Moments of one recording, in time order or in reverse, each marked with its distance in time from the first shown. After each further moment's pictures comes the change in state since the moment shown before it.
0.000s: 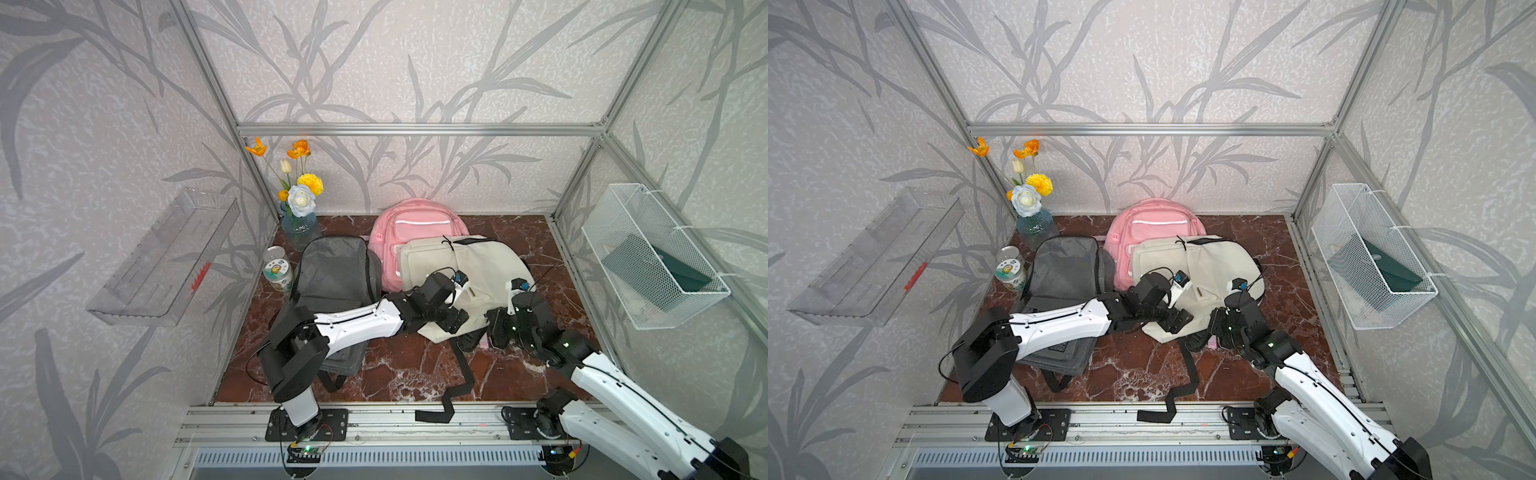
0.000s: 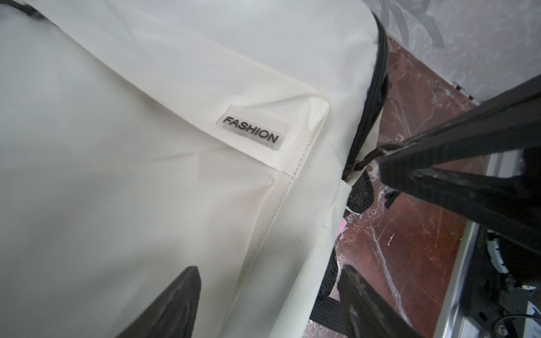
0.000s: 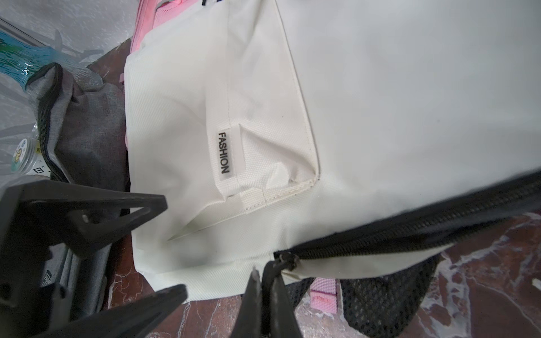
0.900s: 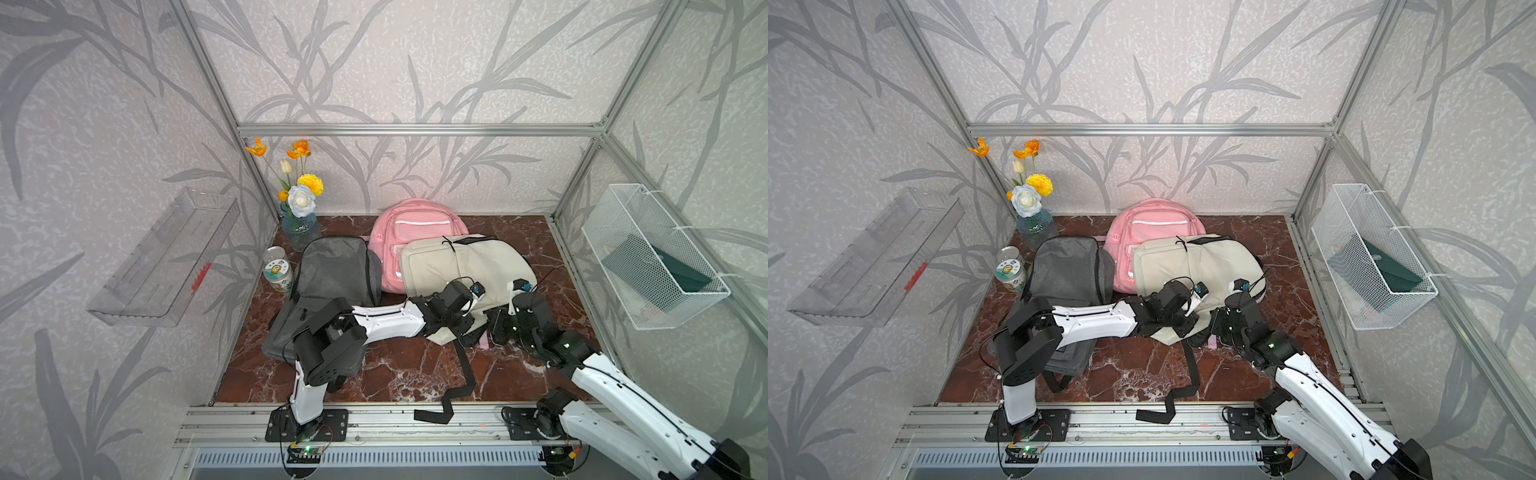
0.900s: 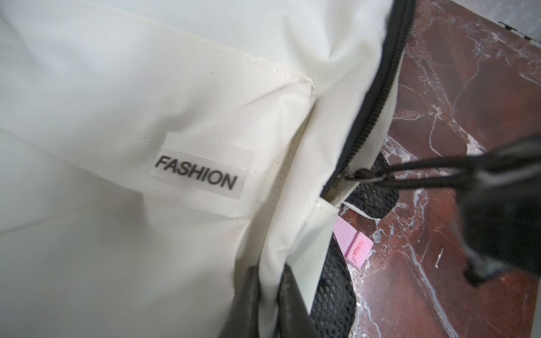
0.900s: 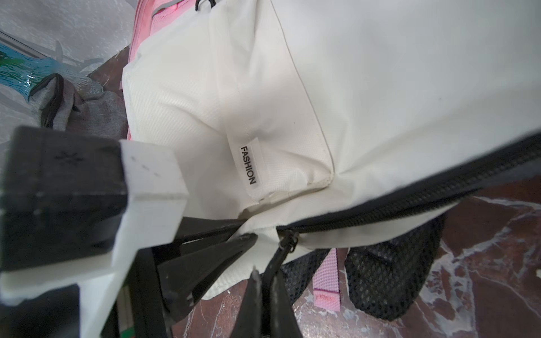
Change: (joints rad) left arm -0.045 0.179 0.084 0.058 -0.049 0.098; right arm 0.003 -0.011 0.000 -0.016 0.014 0.034
